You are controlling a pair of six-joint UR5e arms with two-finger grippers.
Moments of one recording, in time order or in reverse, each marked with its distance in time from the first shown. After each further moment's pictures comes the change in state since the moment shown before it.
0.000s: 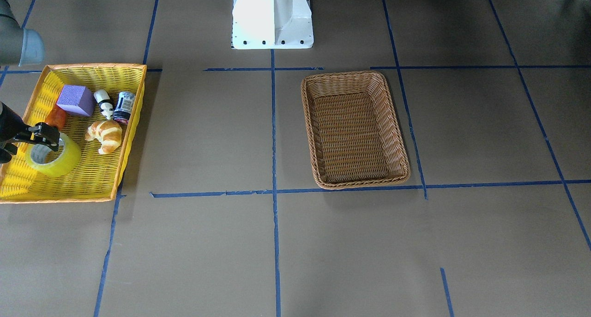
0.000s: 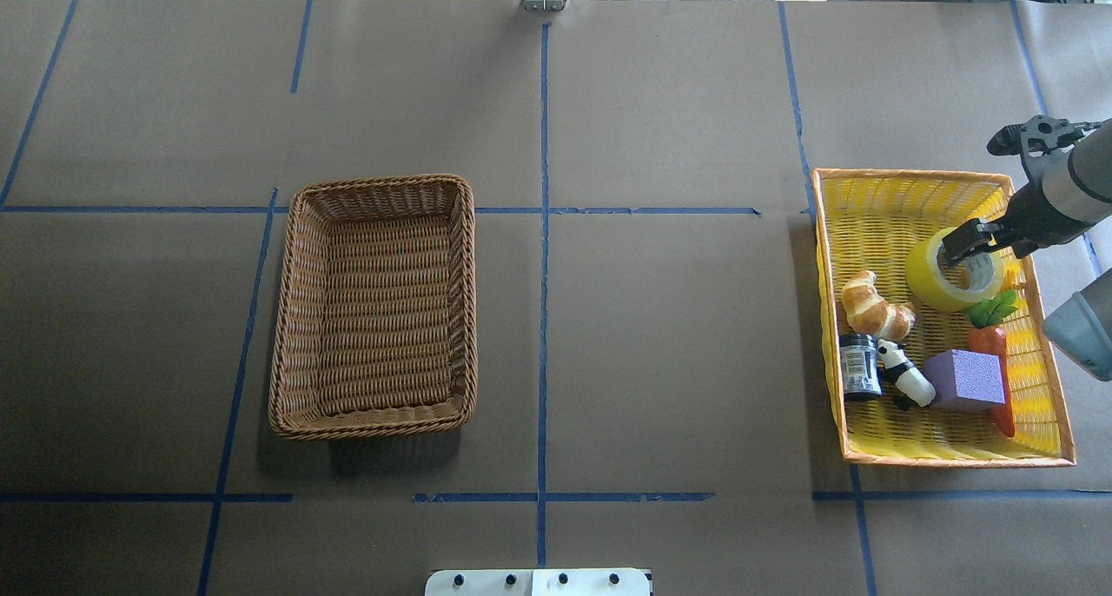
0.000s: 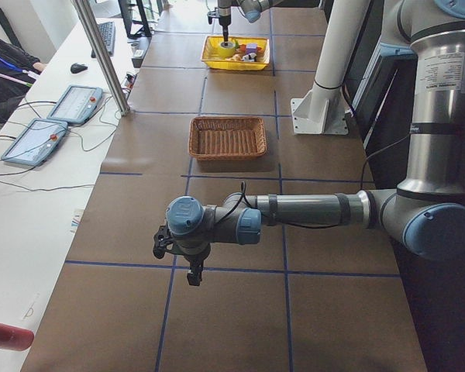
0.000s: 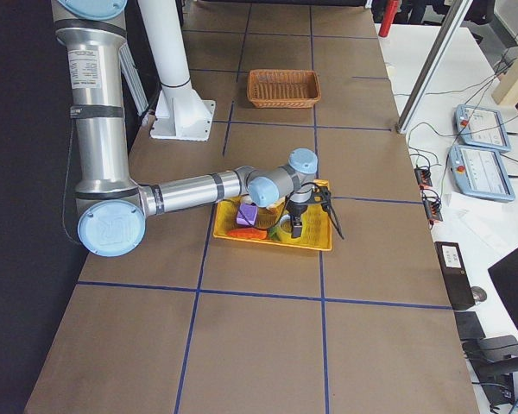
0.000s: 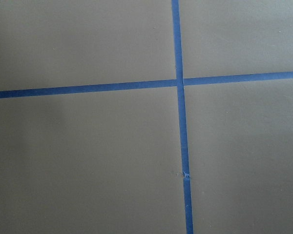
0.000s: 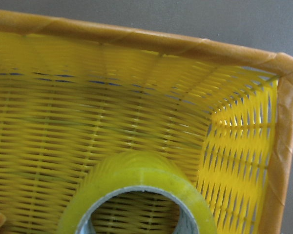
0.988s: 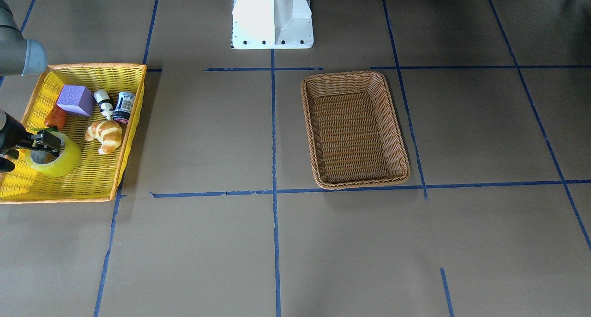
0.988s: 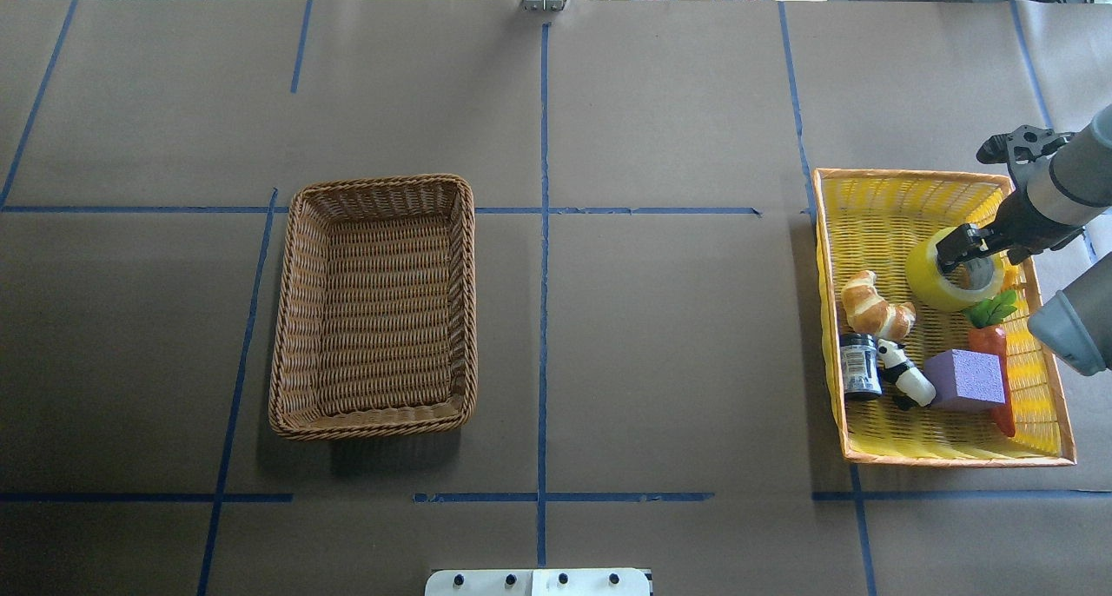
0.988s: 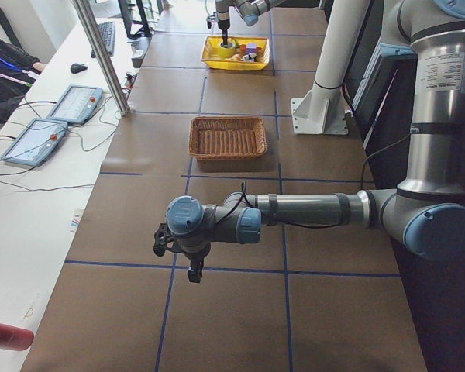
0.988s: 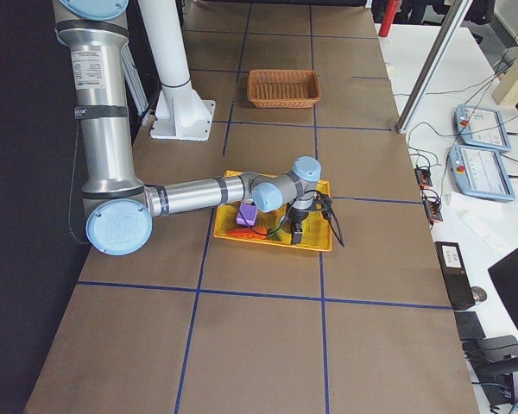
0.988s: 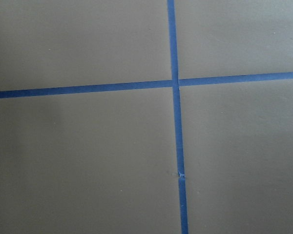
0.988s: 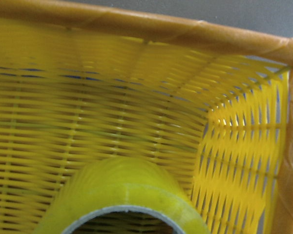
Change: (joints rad) left arm 0.000 0.001 -0.005 0.001 -0.046 -0.001; right arm -0.015 0.024 -0.067 0.000 0.003 0.002
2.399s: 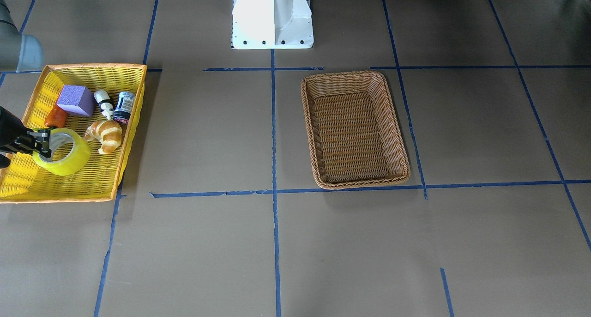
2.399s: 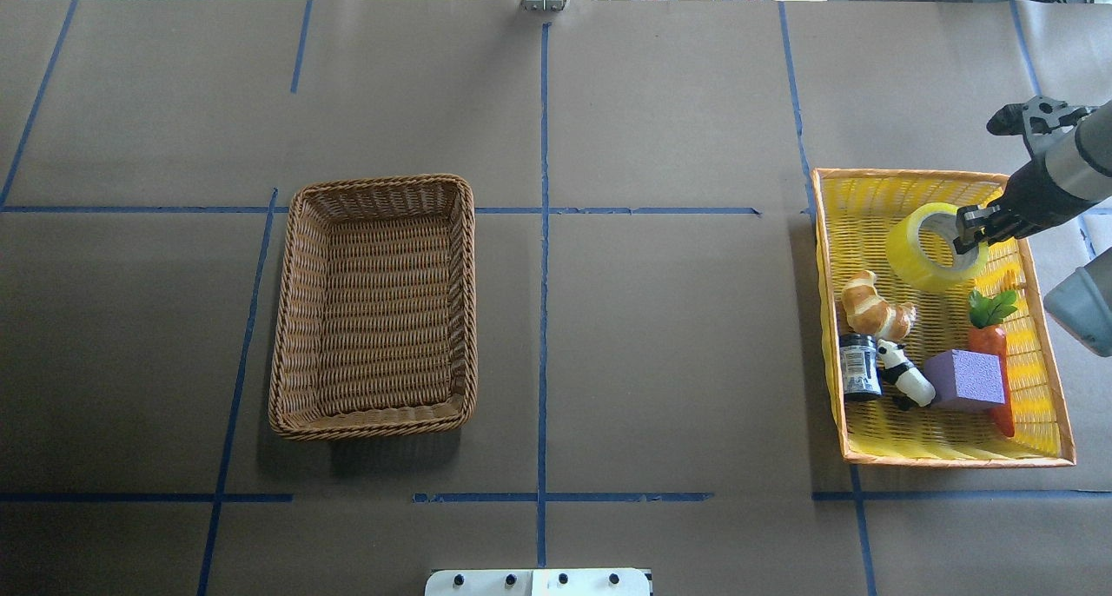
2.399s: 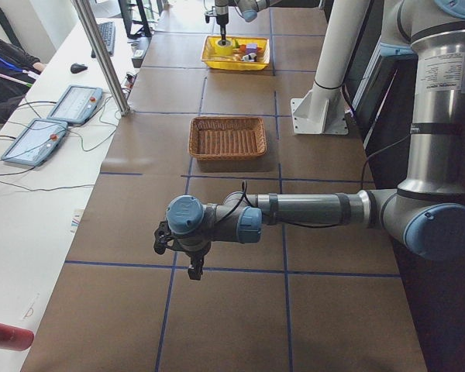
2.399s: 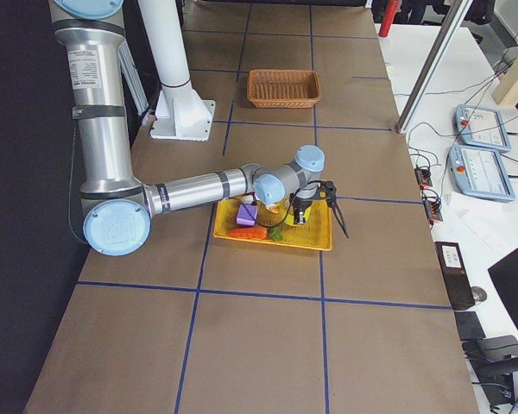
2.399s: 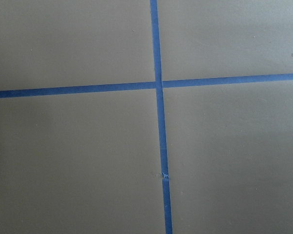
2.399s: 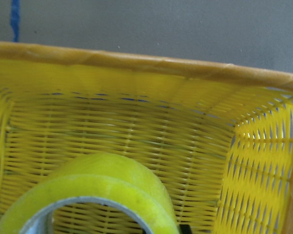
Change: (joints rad) left arm -0.001 0.002 -0.007 0.000 -0.015 -0.001; right arm 0.075 0.000 0.087 0.000 0.119 -0.003
